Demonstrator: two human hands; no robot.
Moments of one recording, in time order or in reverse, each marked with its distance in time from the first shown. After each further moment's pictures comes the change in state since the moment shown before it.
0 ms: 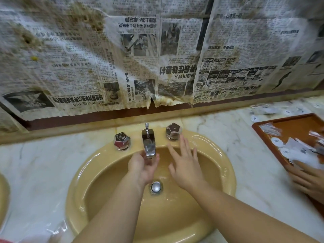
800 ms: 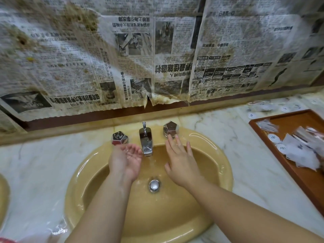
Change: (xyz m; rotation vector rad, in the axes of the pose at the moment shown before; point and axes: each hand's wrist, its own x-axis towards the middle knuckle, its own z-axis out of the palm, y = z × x) left_hand -0.051 0.033 -0.009 -0.140 -0.081 0.138; right_hand -0.002 -0.002 -0.009 -0.040 0.005 -0.119
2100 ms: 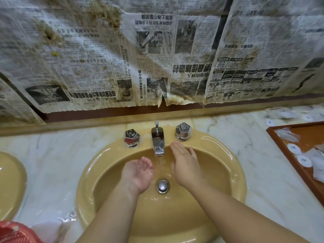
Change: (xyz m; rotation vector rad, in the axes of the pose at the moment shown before) left_hand 0.026 -0.016 -0.039 -0.184 0.050 -0.265; right_hand 0.019 -0.018 0.011 0.191 0.009 0.048
